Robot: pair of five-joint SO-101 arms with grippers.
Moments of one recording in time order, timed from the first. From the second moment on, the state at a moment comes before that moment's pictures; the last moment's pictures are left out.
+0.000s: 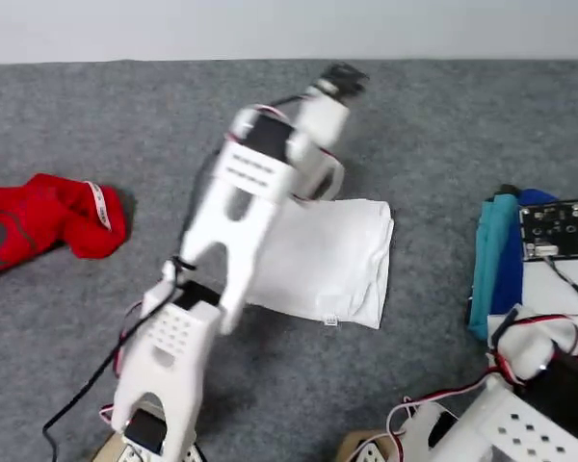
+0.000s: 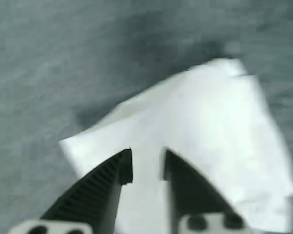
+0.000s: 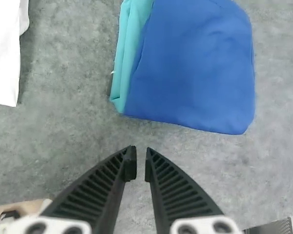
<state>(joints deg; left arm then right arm) 21.4 42.8 -58.6 99.3 -2.1 34.5 -58.7 24.8 100.1 36.4</state>
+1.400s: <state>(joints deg) 12.1 56.4 -47.7 79.6 -5.1 -13.0 -2.5 35.7 50.4 11.6</state>
